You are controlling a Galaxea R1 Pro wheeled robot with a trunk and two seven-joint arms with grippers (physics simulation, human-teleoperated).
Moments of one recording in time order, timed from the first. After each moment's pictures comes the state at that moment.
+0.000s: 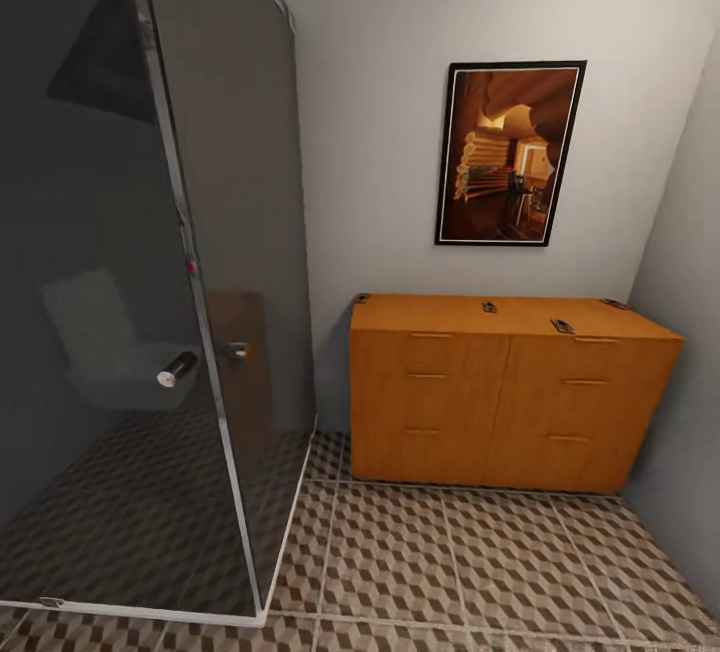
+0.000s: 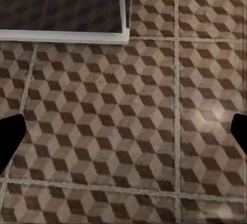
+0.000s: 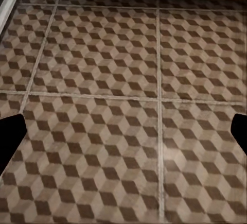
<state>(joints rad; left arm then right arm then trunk) 0.01 0.06 0.01 -0.50 0.01 -0.24 0.00 -0.01 0.02 0.00 -0.61 0.01 -0.30 0.00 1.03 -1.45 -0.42</state>
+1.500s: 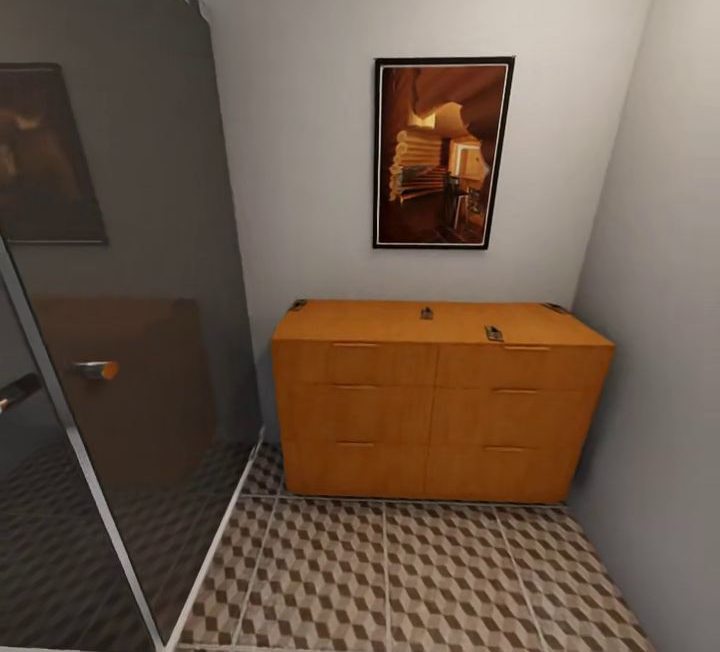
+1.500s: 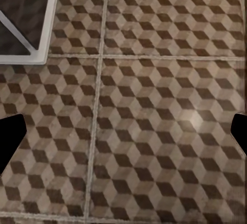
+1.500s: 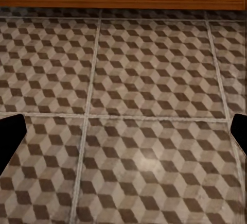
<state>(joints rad) 0.01 0.06 0.01 -0.49 0.01 -0.24 0.00 -0.01 0.02 0.00 -0.61 0.01 -0.30 0.00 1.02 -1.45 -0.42</state>
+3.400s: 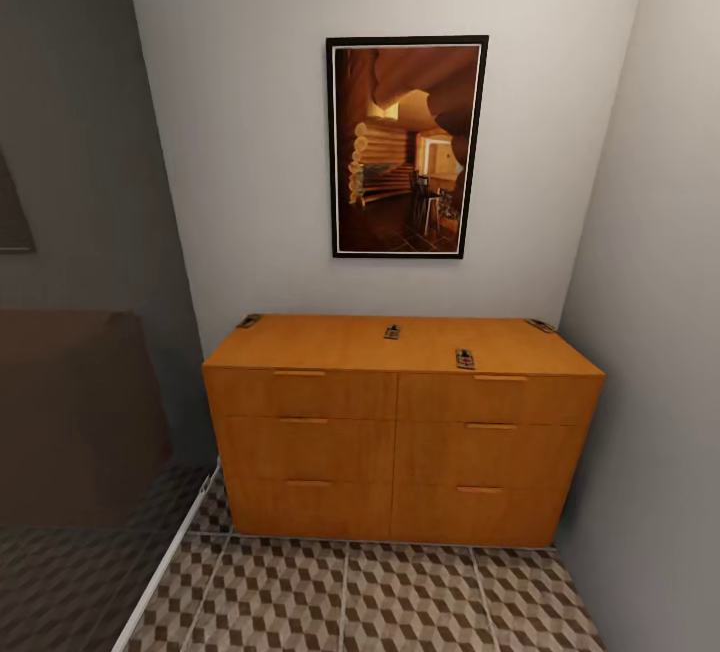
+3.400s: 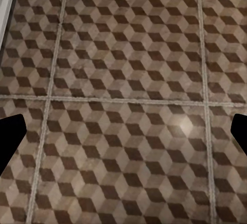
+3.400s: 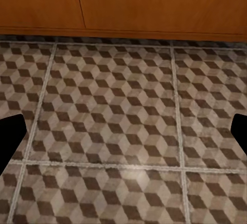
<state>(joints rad) 0.01 0.06 0.01 -0.48 0.01 -0.24 0.00 -0.01 0.01 0.00 -0.60 0.01 -0.30 0.00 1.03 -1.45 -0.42</state>
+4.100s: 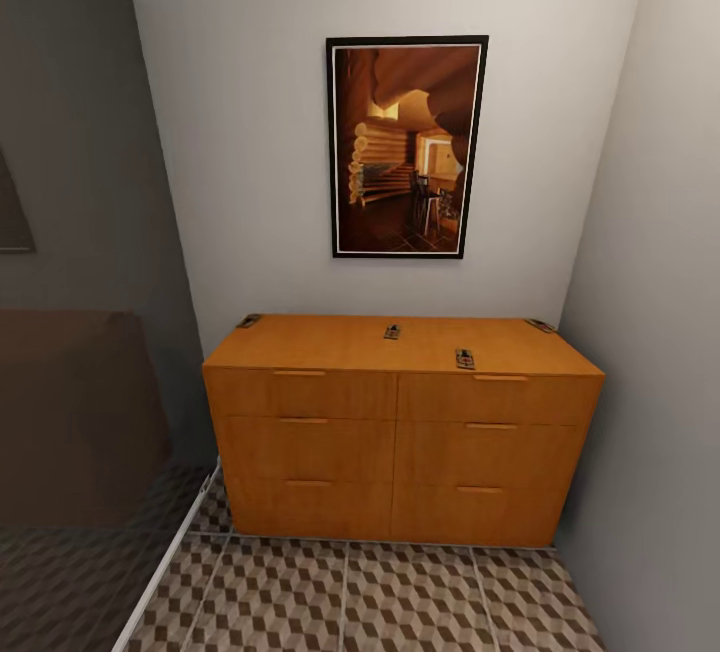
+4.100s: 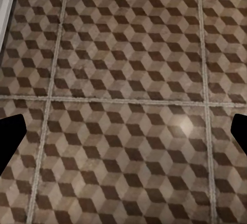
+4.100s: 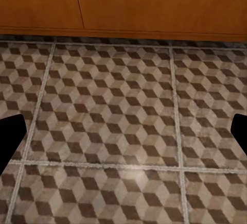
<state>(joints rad) 0.01 0.06 0.01 -0.48 0.01 -0.24 0.00 -0.01 0.00 0.00 -0.60 0.01 -0.30 0.00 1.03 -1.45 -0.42</state>
